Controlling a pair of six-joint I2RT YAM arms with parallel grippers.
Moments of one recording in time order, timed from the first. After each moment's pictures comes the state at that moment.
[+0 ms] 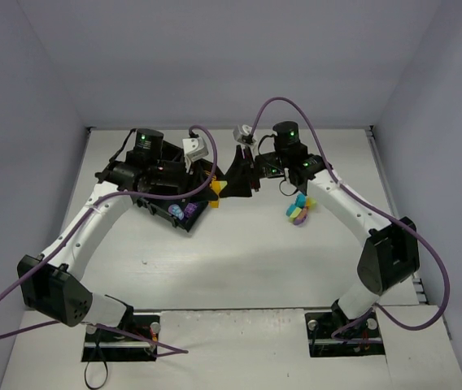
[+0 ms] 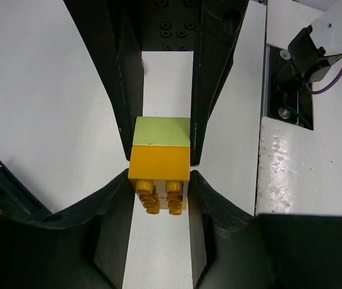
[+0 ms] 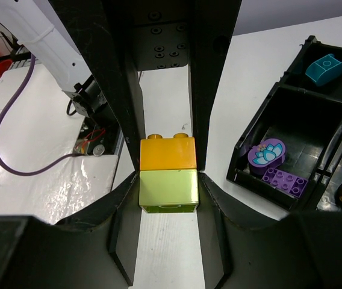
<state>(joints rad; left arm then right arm) -0.39 1.39 1.38 -0.62 0.98 0.33 0.49 1.61 1.35 -0.14 -1.23 -0.11</state>
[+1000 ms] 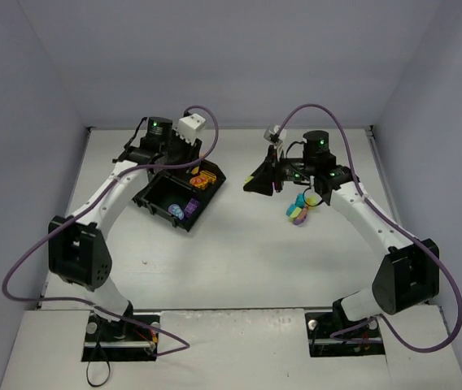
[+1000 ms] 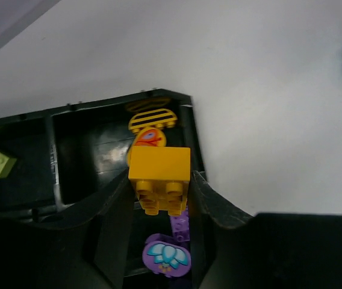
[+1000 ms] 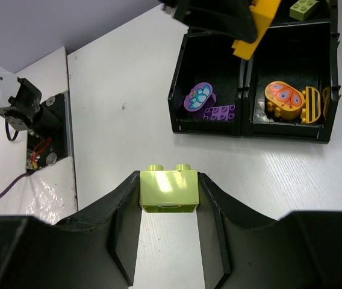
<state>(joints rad) -0.33 1.61 1.46 -0.45 0.36 0.21 0.34 1.45 1.17 -0.17 -1.00 -0.06</state>
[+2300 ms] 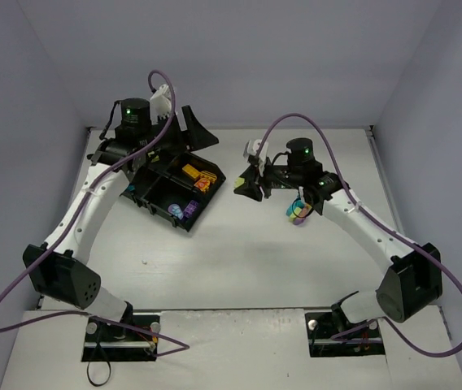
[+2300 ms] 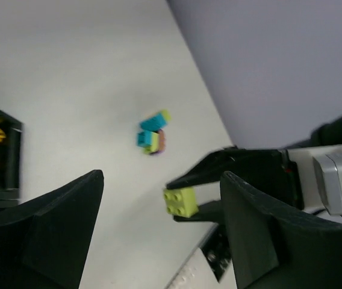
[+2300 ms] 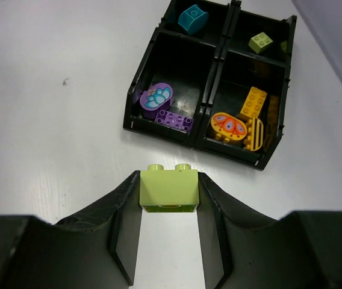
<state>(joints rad) -0.31 1.52 1.62 -0.47 0.54 -0.54 0.49 1.40 1.14 -0.18 -0.77 -0.40</state>
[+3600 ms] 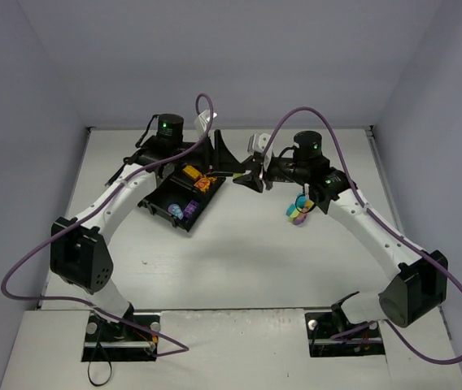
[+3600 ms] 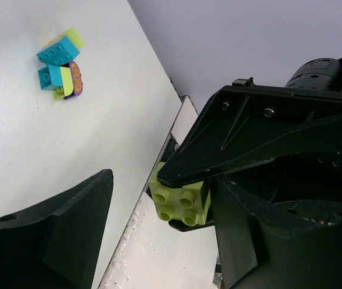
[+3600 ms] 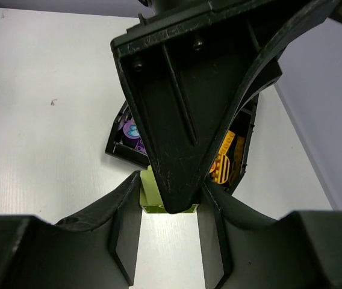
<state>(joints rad) -0.42 1.64 1.48 -0.24 0.96 -0.72 0.49 1.37 1.20 -0.13 -0.81 -0.47</state>
